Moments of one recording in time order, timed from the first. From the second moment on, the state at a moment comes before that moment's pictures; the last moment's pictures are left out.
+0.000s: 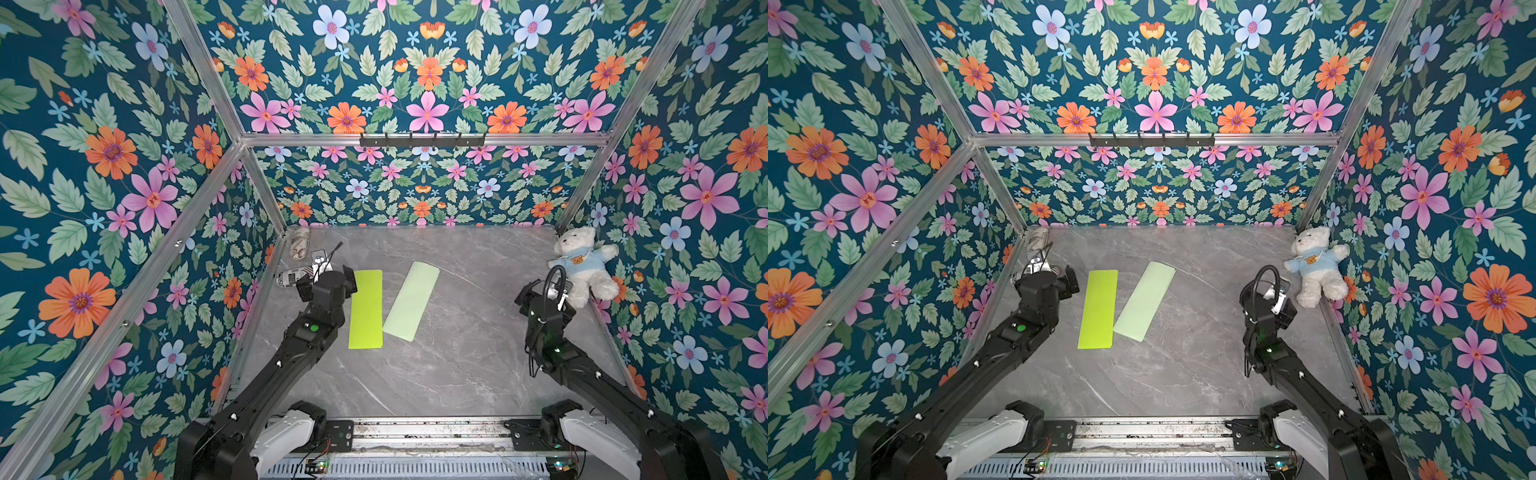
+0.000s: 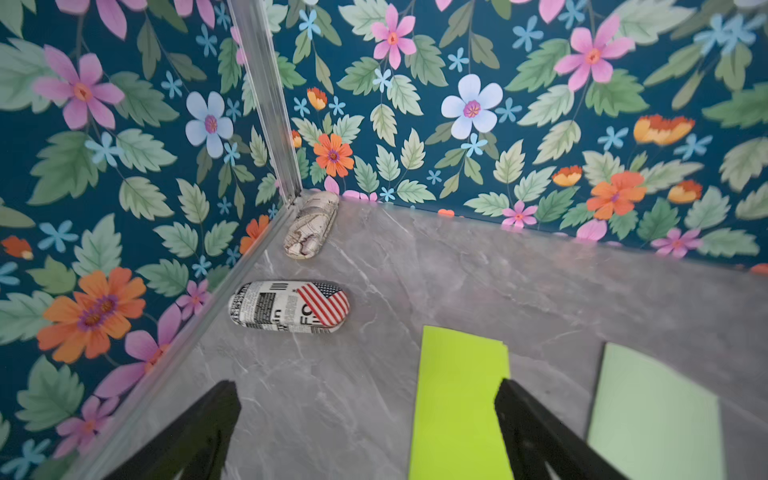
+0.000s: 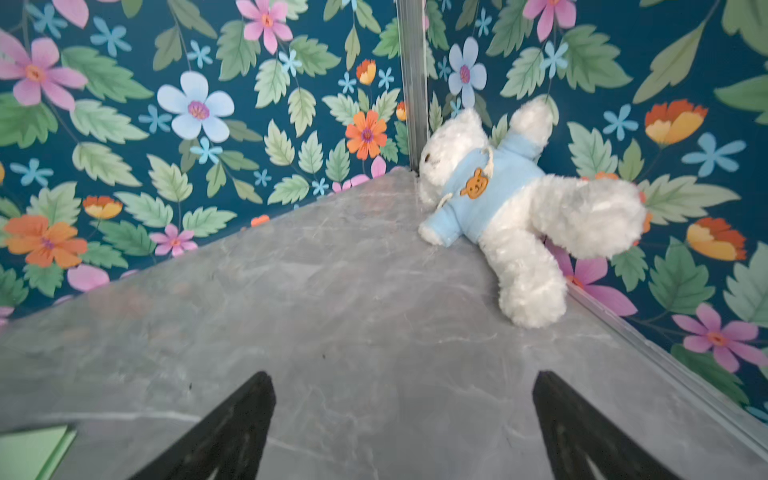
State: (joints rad) left arm -0.41 0.97 0.61 0.06 -0.64 -0.12; right arm 0.35 1.04 0.41 0.30 0.77 0.36
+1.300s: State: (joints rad) left arm 0.03 1.60 0.24 1.17 -0.09 -0.05; right arm 0.19 1.08 0.00 1.15 0.34 0.20
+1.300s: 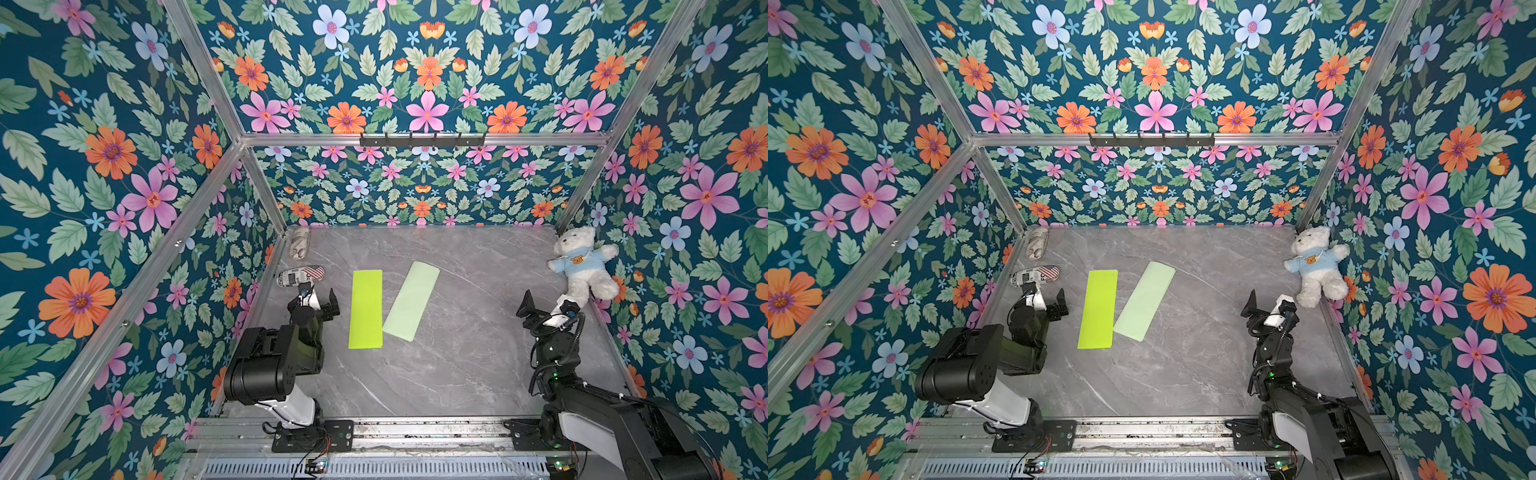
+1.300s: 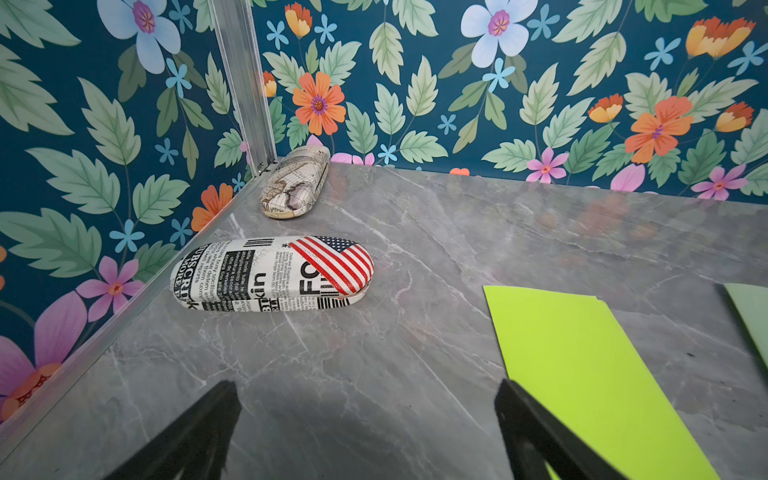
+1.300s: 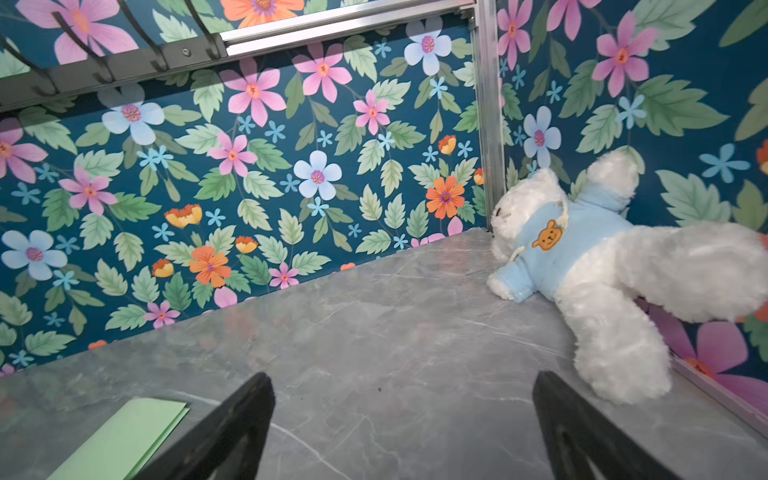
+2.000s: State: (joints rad) left arm 0.03 1.60 0.25 1.17 -0.06 -0.04; right arm 0.03 1.45 0.10 1.31 0.27 0.17
